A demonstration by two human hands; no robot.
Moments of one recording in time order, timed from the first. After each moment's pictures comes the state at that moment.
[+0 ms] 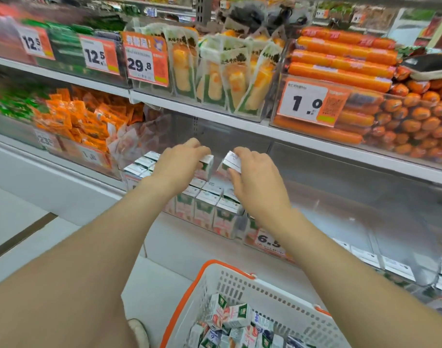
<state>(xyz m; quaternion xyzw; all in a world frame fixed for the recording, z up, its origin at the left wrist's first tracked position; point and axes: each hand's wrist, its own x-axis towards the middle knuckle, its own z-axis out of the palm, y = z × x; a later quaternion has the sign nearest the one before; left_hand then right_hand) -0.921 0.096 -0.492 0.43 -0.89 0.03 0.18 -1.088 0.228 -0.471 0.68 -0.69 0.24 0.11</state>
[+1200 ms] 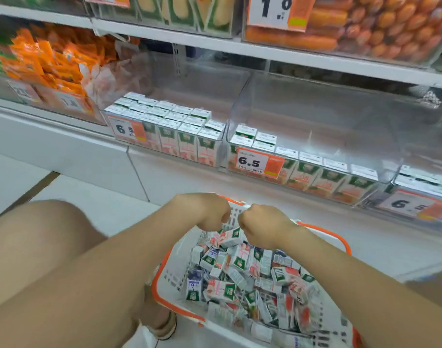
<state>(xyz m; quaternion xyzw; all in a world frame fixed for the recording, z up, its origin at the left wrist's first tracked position) -0.967 0.280 -0.587 0.32 -0.89 -0.18 -0.28 -1.120 0.372 -0.623 0.74 -0.65 -0.15 -0.10</state>
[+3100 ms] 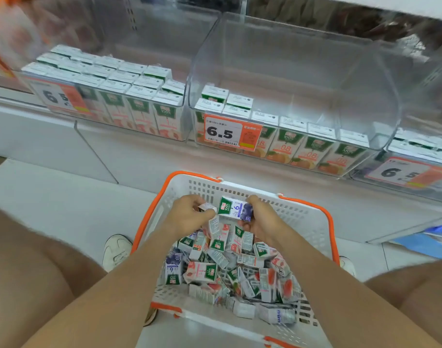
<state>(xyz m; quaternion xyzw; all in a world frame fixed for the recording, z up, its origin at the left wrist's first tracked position) -0.977 0.293 -0.765 0.48 -0.71 -0.51 0.10 -1.171 0.391 -0.754 0.04 -0.69 0.46 -0.56</state>
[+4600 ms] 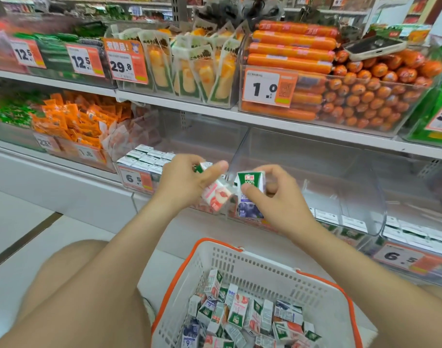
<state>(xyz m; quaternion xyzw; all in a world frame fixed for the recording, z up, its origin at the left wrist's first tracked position) -0.942 0.249 -0.468 0.47 -0.75 -0.31 0.36 -1.124 0.356 -0.483 0.50 -0.66 0.51 -0.24</state>
